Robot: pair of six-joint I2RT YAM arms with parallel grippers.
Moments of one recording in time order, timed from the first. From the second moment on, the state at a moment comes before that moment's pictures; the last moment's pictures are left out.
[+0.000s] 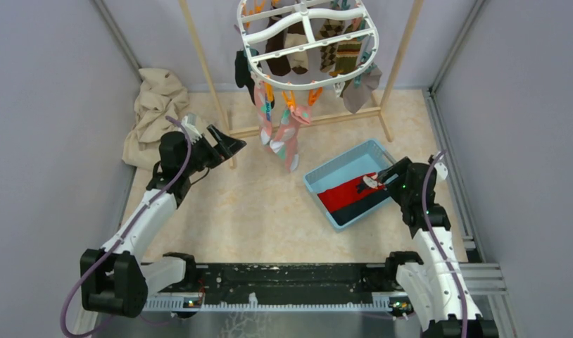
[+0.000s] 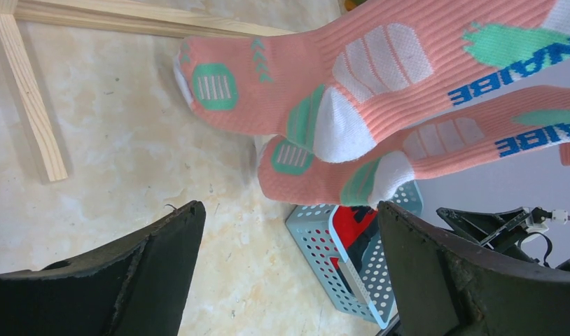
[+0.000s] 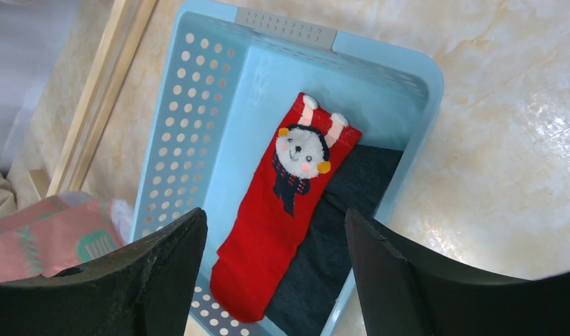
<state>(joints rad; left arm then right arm) -0.16 1.11 0.71 0.11 0.41 -0.77 0.00 0.68 0.56 -0.48 0.12 0.82</state>
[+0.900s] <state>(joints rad) -0.18 1.23 0.69 0.01 0.09 -0.71 0.00 0.77 0.60 -0.37 -0.09 0.65</state>
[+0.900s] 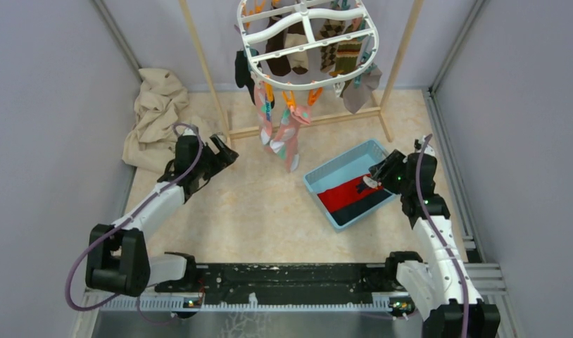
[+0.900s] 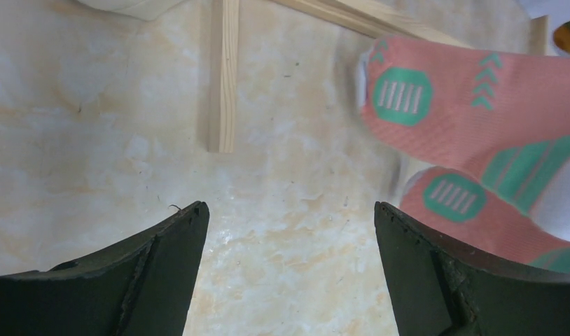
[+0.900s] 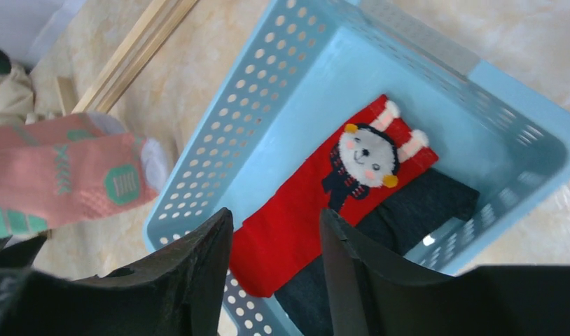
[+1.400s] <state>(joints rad) -0.70 1.23 0.77 -0.03 -0.22 -0.59 0.08 1.12 0.81 -0.38 -0.20 0.46</state>
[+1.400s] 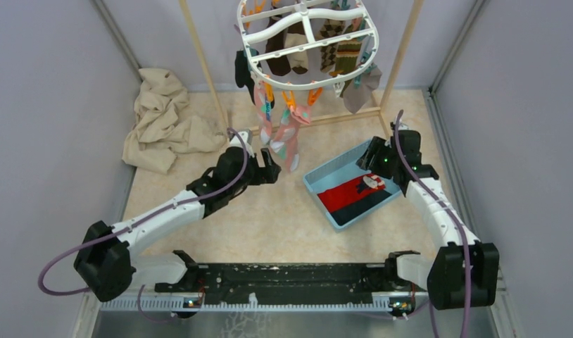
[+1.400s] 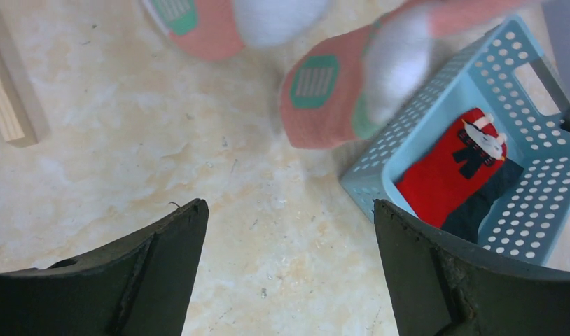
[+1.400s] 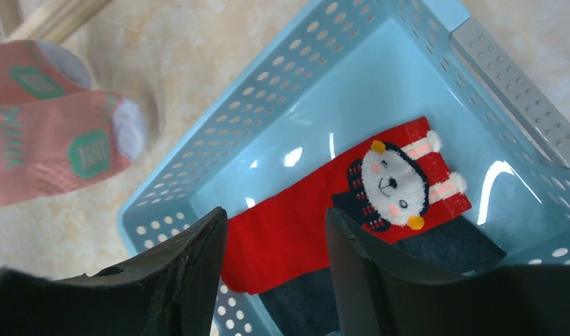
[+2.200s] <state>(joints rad) -0.96 1.43 1.27 0.13 -0.12 -0.18 0.12 0.96 0.73 -0.18 -0.39 0.42</state>
